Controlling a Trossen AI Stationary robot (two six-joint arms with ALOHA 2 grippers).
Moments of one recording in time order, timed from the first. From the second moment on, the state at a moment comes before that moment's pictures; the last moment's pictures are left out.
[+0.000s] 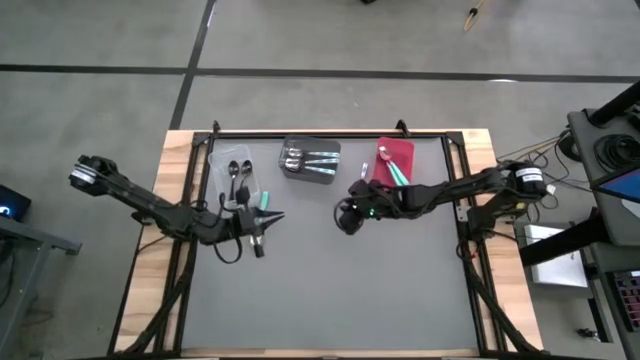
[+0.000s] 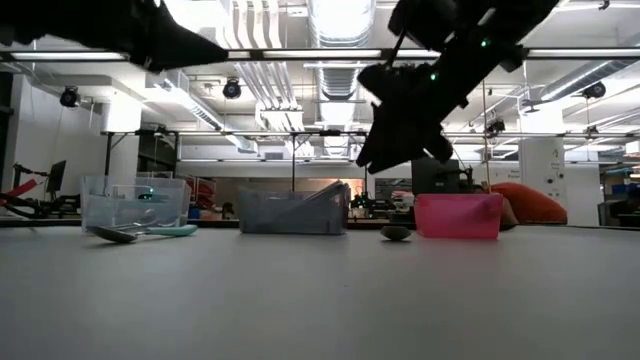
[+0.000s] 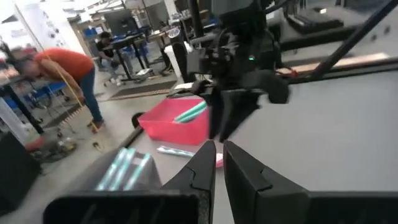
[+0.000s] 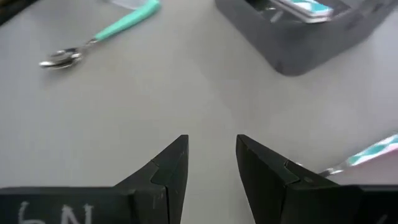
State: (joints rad) left arm -0.38 1.01 0.39 0.49 -0.71 0.15; right arm -0.01 1.56 0.88 -0.06 0.28 0.60
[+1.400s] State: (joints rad) left arm -0.39 0.90 0.32 0.58 -0.83 0.41; right arm -0.07 1.89 1.39 -1.00 0.25 0.60
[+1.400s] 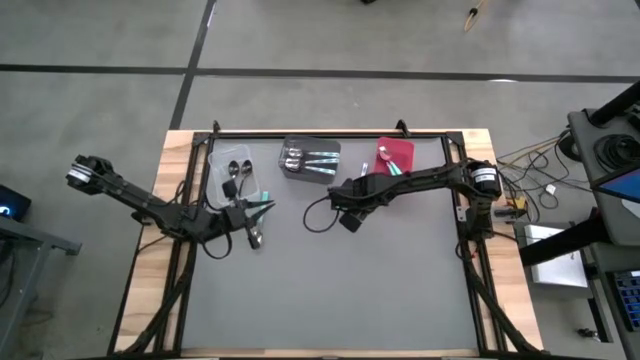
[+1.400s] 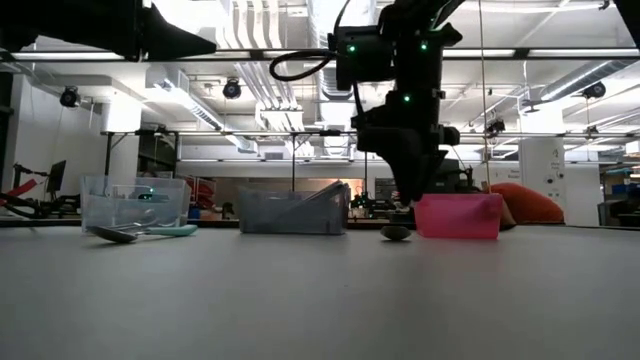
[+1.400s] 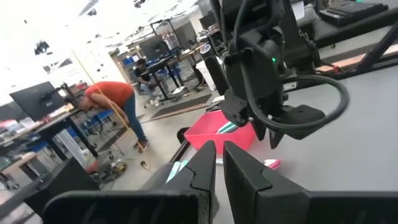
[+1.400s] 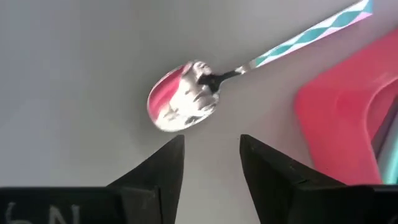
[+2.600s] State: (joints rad) left arm -0.39 0.90 0.32 0.57 -0.83 0.39; right arm -0.07 2.05 1.39 -0.82 0.28 0.66
